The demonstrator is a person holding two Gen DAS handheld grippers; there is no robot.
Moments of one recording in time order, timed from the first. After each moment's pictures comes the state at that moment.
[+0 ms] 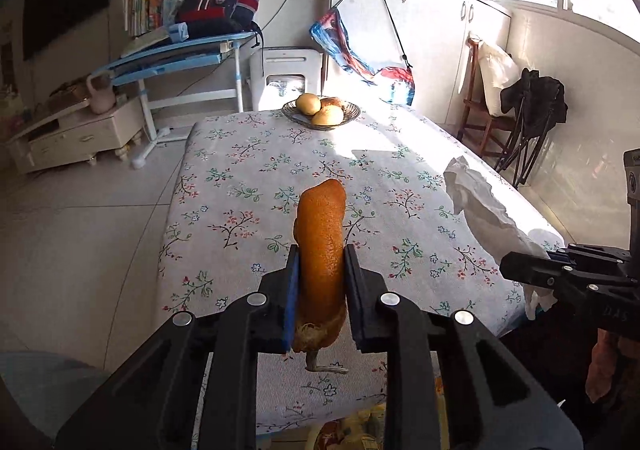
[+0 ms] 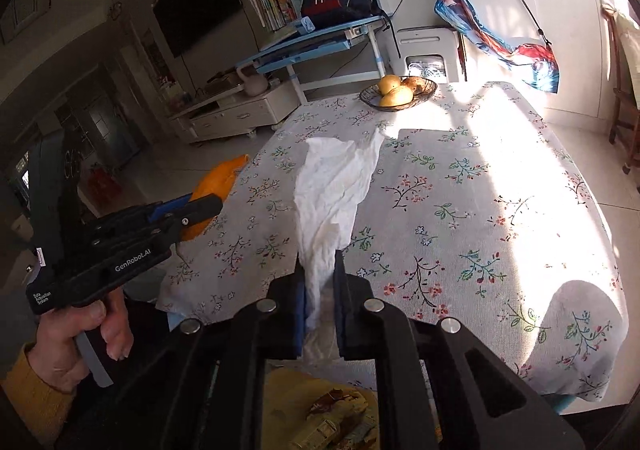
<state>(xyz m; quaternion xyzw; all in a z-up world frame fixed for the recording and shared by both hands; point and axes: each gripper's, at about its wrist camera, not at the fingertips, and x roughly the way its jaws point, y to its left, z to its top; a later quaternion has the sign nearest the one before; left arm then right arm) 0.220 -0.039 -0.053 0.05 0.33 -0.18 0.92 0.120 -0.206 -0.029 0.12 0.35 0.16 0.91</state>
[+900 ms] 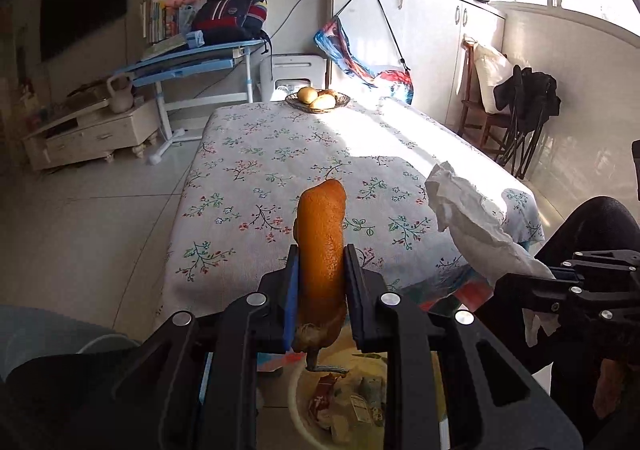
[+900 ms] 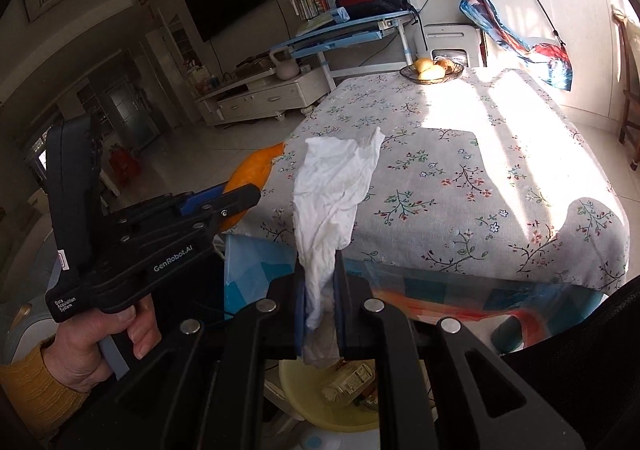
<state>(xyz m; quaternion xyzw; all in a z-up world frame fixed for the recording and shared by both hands) 0.100 -0.025 -0.064 0.05 0.31 -0.17 0.93 0.019 -0.172 -0.039 0.10 0.36 0.20 0.91</state>
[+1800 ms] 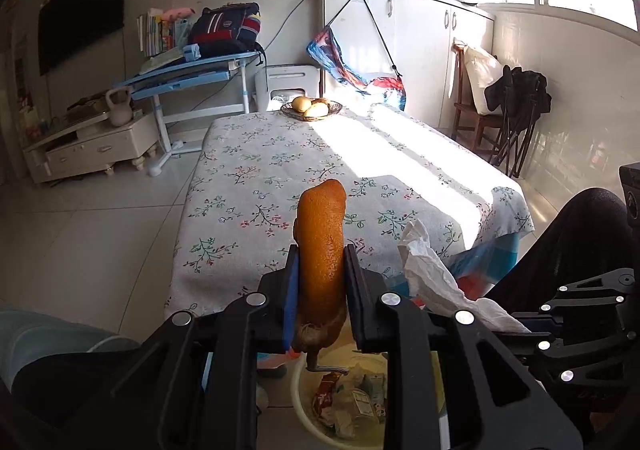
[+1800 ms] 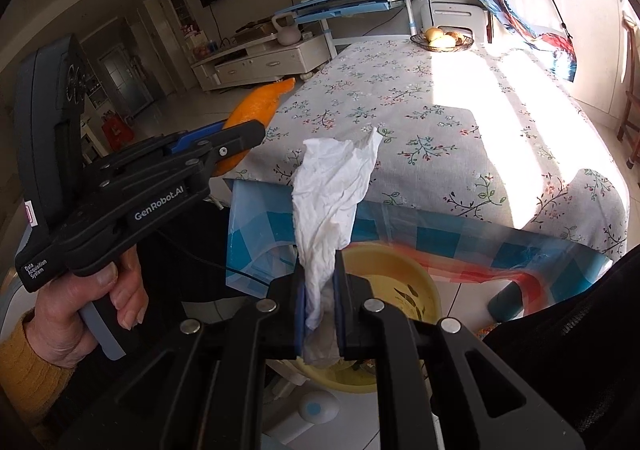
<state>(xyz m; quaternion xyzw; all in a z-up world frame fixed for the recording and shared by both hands) 0.074 -0.022 -0.058 0.06 0.29 -0.18 0.94 -0.007 -0.146 -0.057 0.06 0.41 0.19 0.89</state>
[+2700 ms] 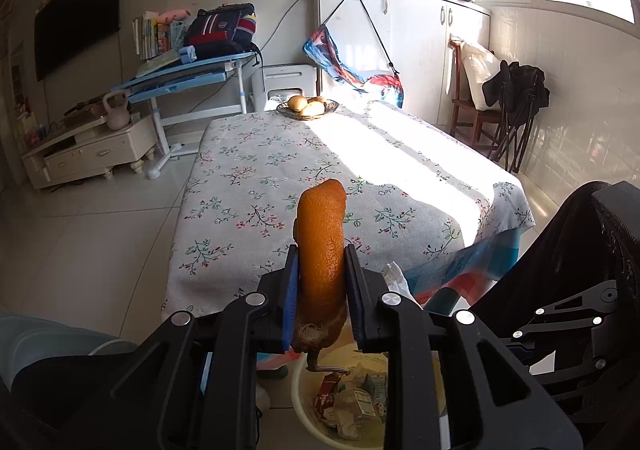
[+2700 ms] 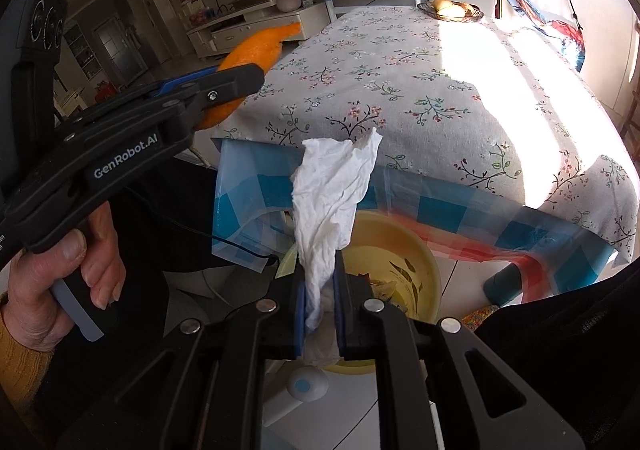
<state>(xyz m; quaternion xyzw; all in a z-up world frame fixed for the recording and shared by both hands) 0.074 -0.026 -0.061 0.07 0.29 -0.18 0.94 0.002 -0.134 -0.081 0.03 0.46 0.19 0.87</state>
